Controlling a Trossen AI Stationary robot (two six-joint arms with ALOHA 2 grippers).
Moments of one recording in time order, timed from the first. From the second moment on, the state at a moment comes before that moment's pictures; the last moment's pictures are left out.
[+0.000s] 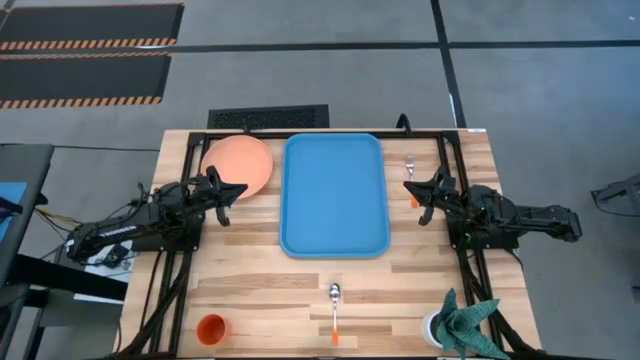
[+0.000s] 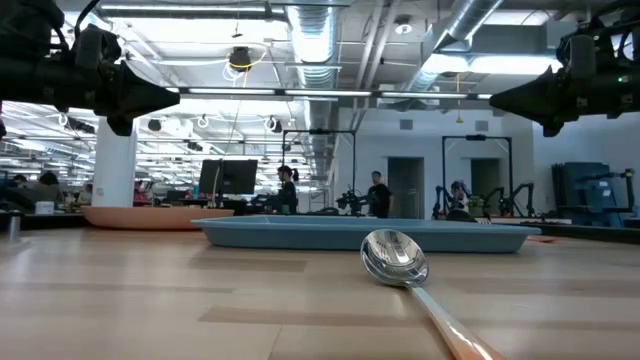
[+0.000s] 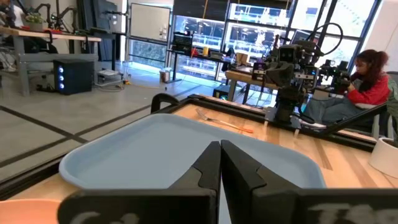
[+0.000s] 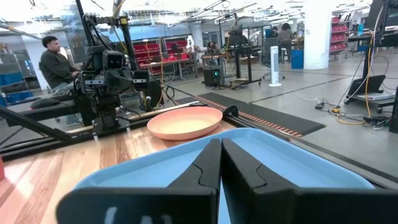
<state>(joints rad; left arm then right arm) 0.29 0.02 0.01 0.04 -0.06 -0.17 -0.10 0.00 0.00 0.07 0.34 0.11</state>
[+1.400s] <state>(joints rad) 0.29 0.02 0.01 0.04 -0.06 -0.18 -0.11 0.01 0.01 0.25 0.34 0.24</state>
